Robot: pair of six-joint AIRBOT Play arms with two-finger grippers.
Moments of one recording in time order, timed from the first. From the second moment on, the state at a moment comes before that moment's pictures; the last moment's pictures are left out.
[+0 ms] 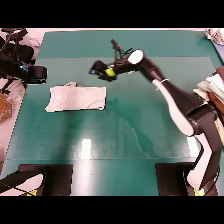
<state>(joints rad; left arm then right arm) -0.07 -1.18 1.52 1.45 -1.46 -1.62 0.46 -1.96 1.98 -0.75 1.08 1.70</state>
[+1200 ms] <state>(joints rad) -0.07 -1.18 1.52 1.43 -1.54 -1.62 0.48 -1.91 2.01 -0.74 1.11 1.65</state>
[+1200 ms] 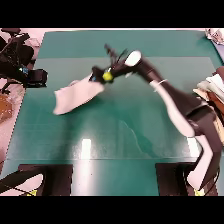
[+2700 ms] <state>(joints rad) -0.07 -1.18 1.52 1.25 -1.60 -1.73 -1.11 -1.50 2.08 -0.77 1.59 1.67</state>
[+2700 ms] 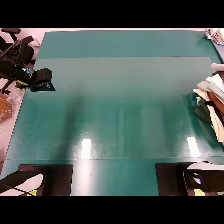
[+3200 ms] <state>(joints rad) -0.07 -1.17 1.52 1.25 -1.62 -1.73 -1.19 -1.42 1.87 -1.12 1.80 1.69</state>
